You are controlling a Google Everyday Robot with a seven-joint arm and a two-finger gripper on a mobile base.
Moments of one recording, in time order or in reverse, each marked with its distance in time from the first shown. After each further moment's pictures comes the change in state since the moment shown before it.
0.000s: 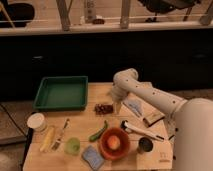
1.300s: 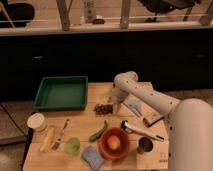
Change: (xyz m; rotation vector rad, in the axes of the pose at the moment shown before) arm 0.007 0.008 0.025 -0.054 -0.031 0.002
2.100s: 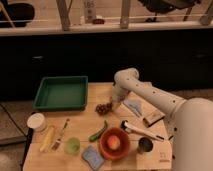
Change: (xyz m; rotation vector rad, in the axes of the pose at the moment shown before) arm -0.008 0.004 -0.041 0.008 0.022 -0.045
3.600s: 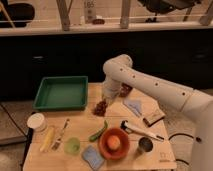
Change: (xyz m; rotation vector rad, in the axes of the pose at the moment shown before) arm -0.105 0.037 -0.092 -0.058 0.025 -0.276
